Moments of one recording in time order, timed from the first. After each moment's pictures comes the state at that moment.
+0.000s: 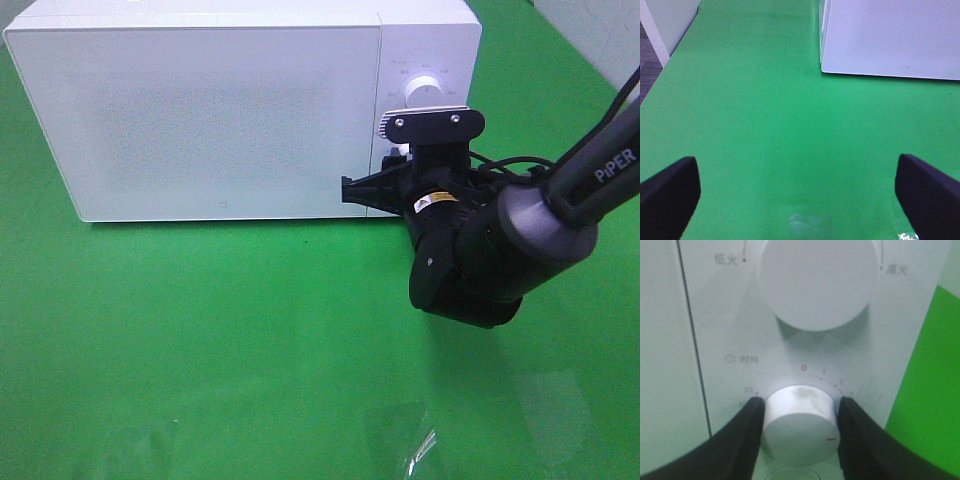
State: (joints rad) left arm 0.07 0.00 -0.52 -0.06 1.09 0.03; right arm 0.67 2.12 -0.85 0.77 -1.18 -0.28
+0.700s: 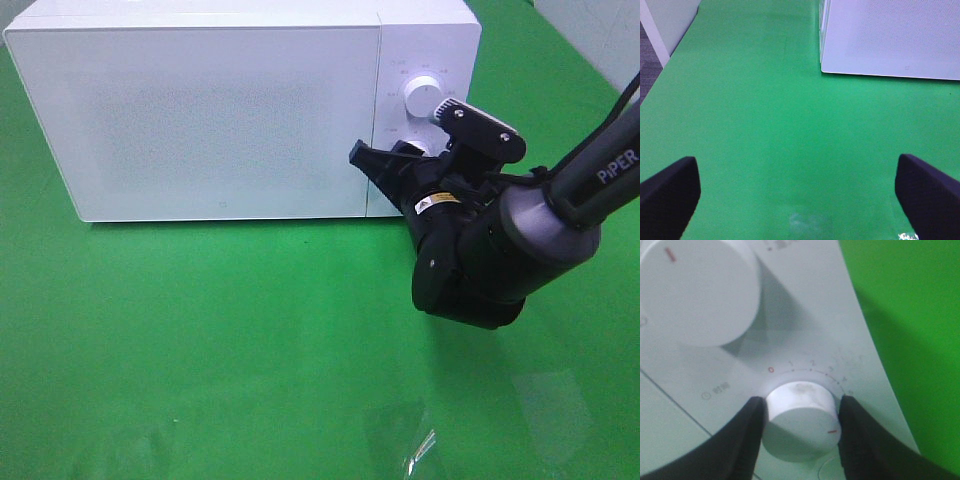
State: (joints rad) left arm 0.07 0.00 -0.52 -0.06 1.09 0.03; right arm 0.67 2.12 -0.84 0.75 -1.17 0.31
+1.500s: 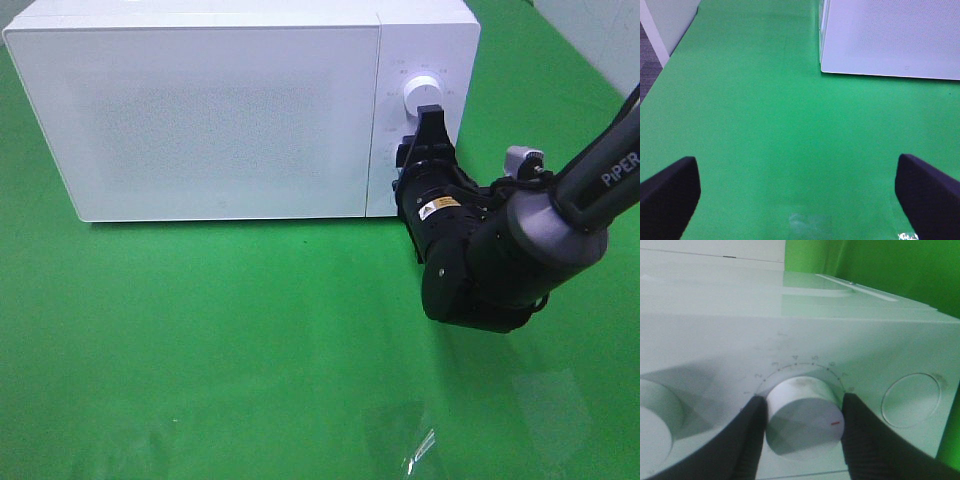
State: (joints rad) left arm 0.07 0.00 -0.52 -0.06 1.09 0.03; right arm 0.66 2.12 -0.82 0.67 -1.20 1.34
